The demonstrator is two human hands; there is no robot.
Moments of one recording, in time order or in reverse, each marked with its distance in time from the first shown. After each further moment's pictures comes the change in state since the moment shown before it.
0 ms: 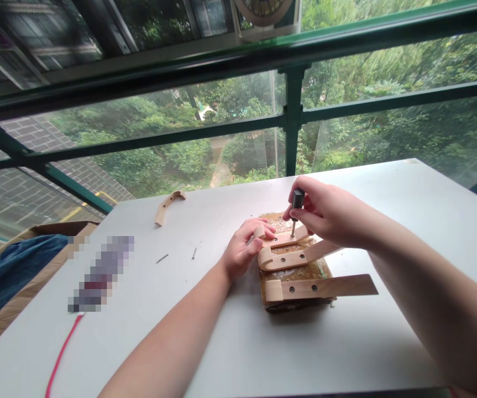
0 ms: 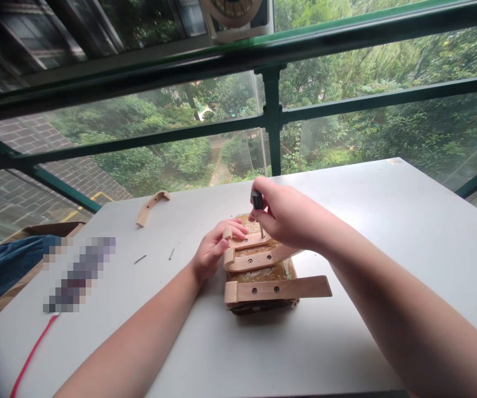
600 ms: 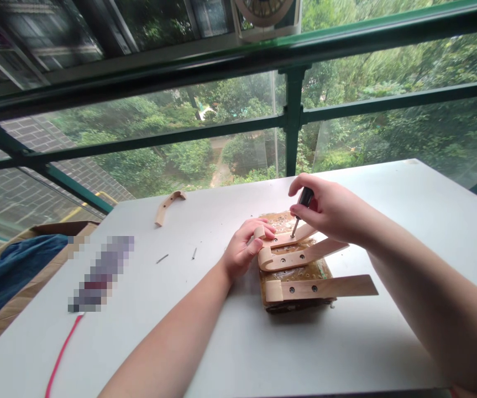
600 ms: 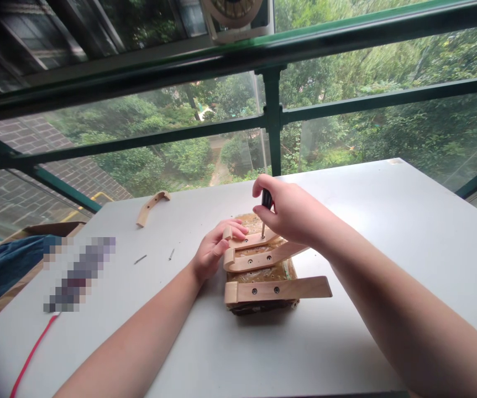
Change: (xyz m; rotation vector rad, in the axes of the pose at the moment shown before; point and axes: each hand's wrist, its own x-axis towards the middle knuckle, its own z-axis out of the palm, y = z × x) left_hand -0.002 0.000 0.000 -0.004 -0.002 -0.026; right_hand 0.003 0.007 0.003 -0.073 0.113 0.039
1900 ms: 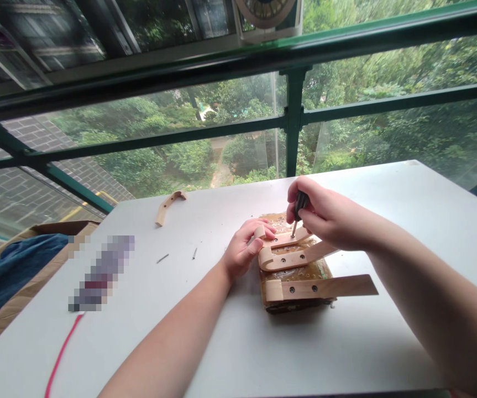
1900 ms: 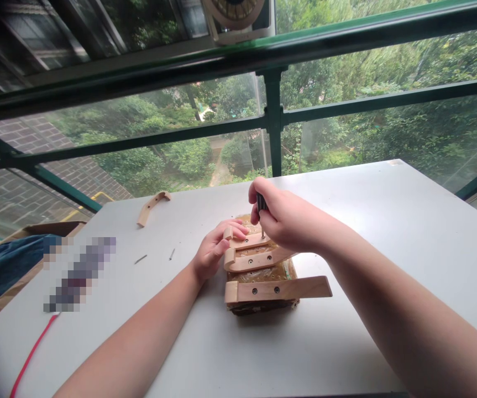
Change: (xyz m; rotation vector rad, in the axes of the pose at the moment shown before) left_hand 0.001 0.001 0.000 0.011 0.005 0.004; right_hand -0.005 -0.007 -0.002 0.213 -0.172 -0.073
